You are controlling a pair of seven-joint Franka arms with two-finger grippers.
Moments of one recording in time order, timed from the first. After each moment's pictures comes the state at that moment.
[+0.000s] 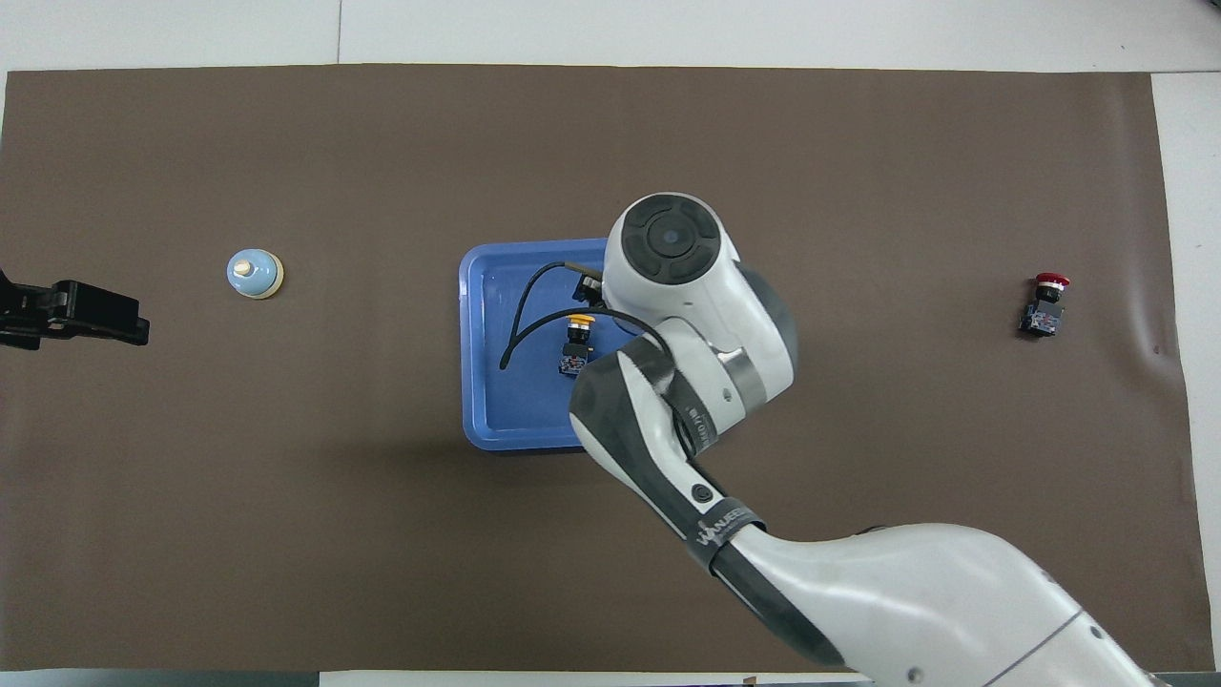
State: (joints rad) left arm 0.01 -0.07 -0.04 -1.68 -0.02 1.54 0.00; right arm 0.47 0.43 0.04 -1.60 0.02 2.05 0.93
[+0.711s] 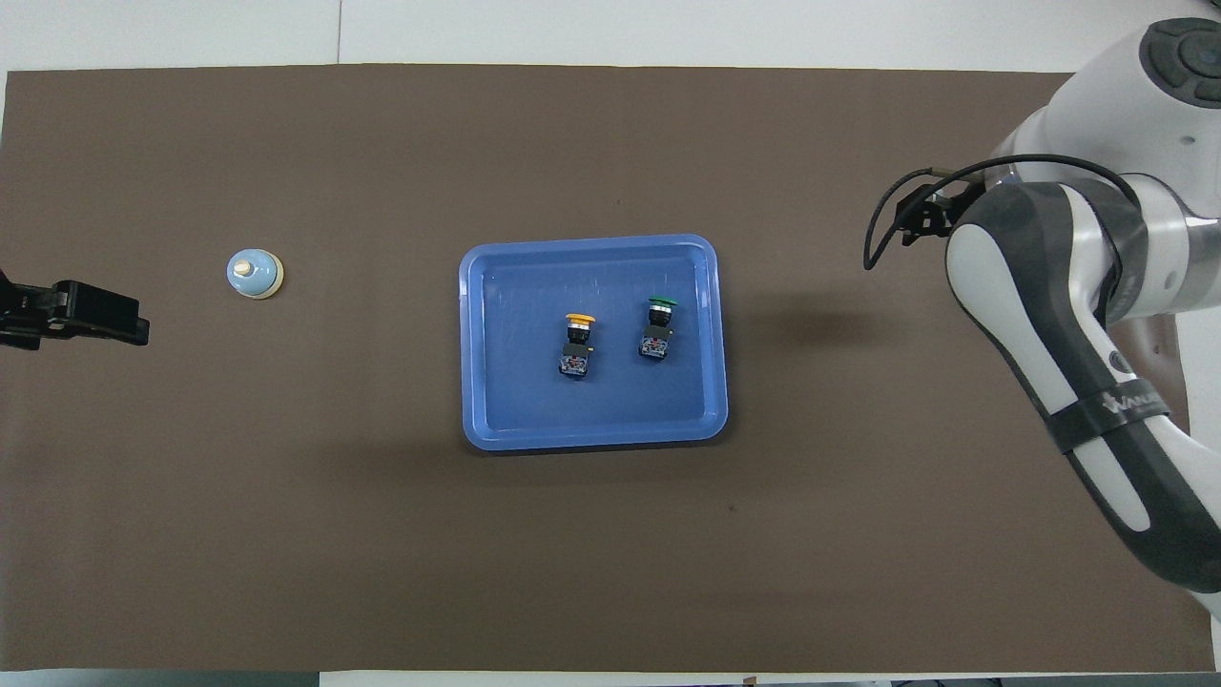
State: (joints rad) left arm 0.01 -0.07 -0.04 -1.68 -0.02 1.54 0.00; right arm -0.01 0.31 0.04 -1.64 -0.08 1.87 0.31
